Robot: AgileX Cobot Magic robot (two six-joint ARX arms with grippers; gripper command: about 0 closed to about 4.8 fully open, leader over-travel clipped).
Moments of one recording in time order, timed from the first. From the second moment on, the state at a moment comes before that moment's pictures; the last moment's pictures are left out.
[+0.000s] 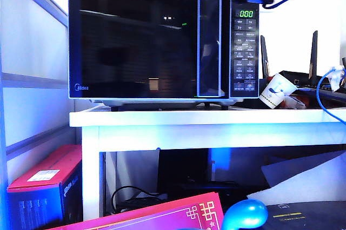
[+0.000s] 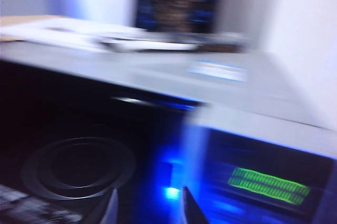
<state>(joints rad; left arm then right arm) -0.30 1.80 1.78 -0.06 0.43 0.05 0.25 1.65 1.22 0.56 -0.20 -0.10</state>
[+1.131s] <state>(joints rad) -0.30 1.75 1.78 -0.07 0.43 0.02 0.33 1.63 1.23 0.61 -0.65 0.04</state>
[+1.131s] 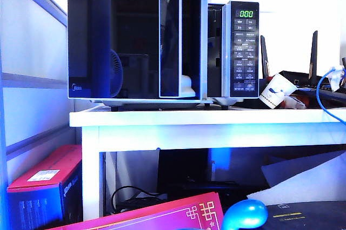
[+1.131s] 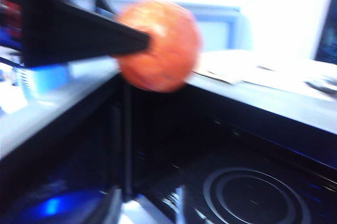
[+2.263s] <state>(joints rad) -0.30 1.75 1.78 -0.24 0.43 0.11 0.44 1.58 1.23 0.61 -0.62 0.07</state>
